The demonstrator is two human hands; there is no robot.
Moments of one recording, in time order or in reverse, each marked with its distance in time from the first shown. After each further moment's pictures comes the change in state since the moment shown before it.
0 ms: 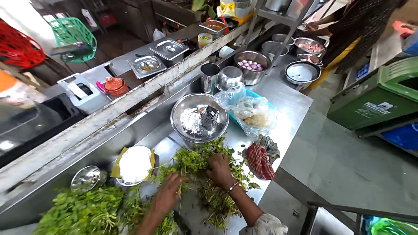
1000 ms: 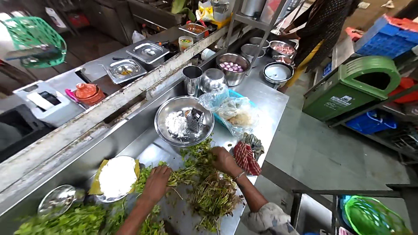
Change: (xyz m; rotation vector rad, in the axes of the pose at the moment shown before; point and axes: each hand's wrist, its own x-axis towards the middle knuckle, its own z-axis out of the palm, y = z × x) left_hand 0.067 -0.019 -0.008 0.445 -0.290 -0.085; right_hand 0.005 0.077 -0.037 0.222 0.006 0.133
